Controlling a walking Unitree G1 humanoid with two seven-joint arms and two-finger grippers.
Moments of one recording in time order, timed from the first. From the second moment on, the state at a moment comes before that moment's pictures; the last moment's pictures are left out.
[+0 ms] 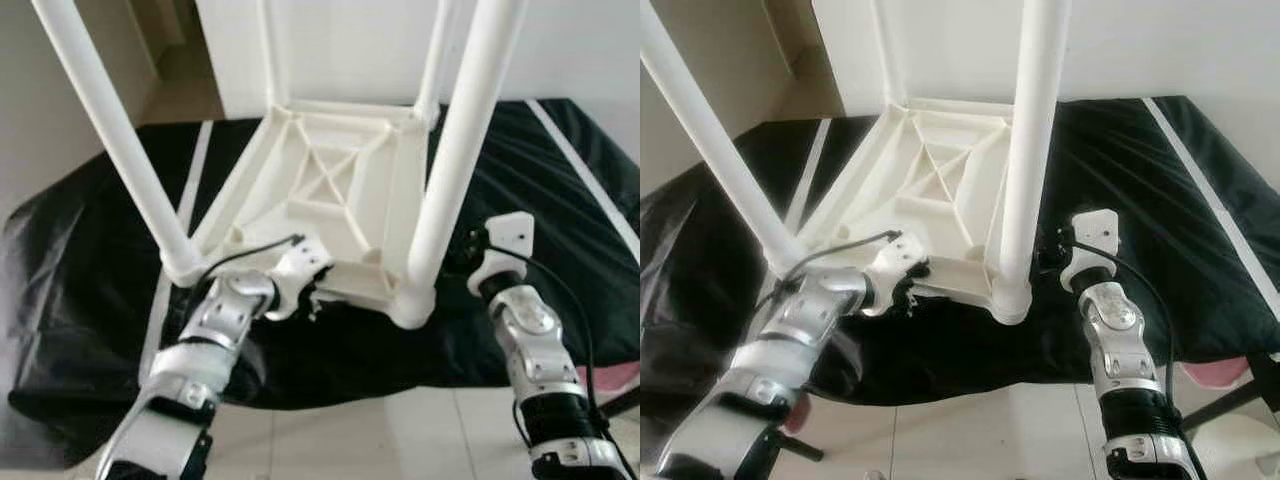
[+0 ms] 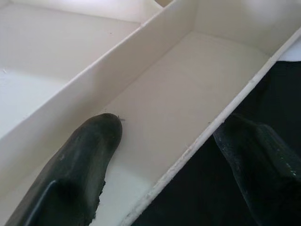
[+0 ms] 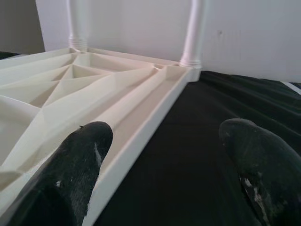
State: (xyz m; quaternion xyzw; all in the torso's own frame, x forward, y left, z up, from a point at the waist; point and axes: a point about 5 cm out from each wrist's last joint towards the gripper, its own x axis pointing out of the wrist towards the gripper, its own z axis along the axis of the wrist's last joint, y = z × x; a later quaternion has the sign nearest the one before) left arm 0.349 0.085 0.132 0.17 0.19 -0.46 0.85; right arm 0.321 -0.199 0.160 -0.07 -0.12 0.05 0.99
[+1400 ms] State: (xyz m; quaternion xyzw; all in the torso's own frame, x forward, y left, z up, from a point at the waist) left arm 0.309 0.054 0.137 0.10 0.14 -0.38 0.91; right arm 0.308 -0.214 0.161 -0.08 -0.12 0.07 0.99
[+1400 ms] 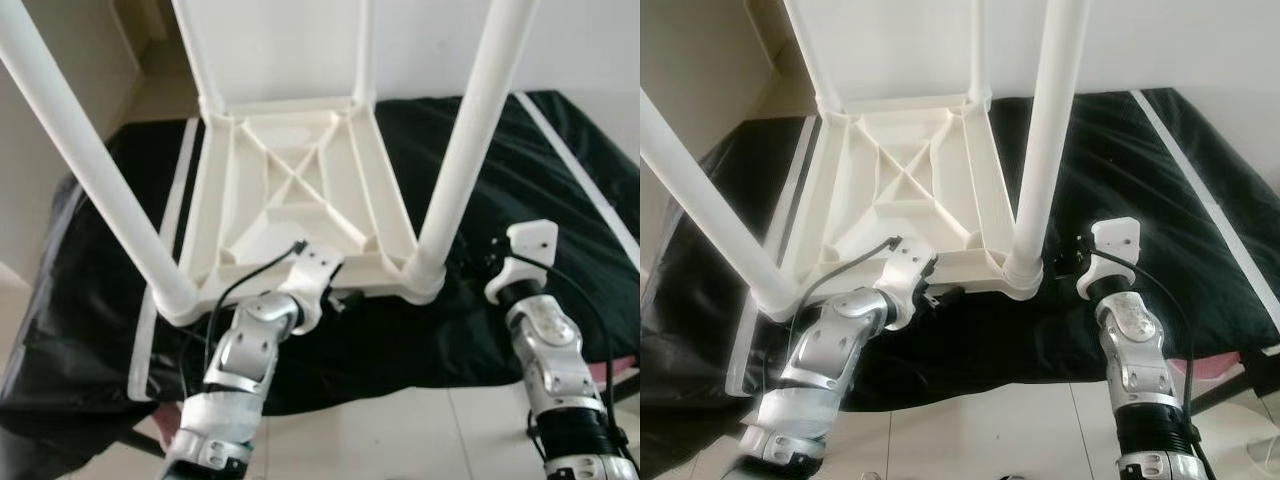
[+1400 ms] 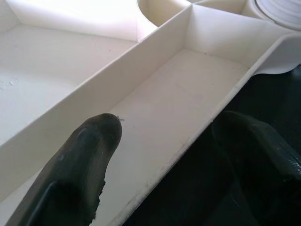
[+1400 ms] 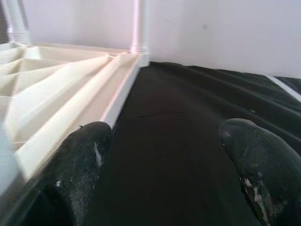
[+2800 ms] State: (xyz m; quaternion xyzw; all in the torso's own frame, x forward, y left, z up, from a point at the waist) left arm 0.271 0.079 0.159 0.10 0.02 -0.48 0.87; right arm 0.286 -0.173 0.168 -0.08 -0.05 0.37 0.92
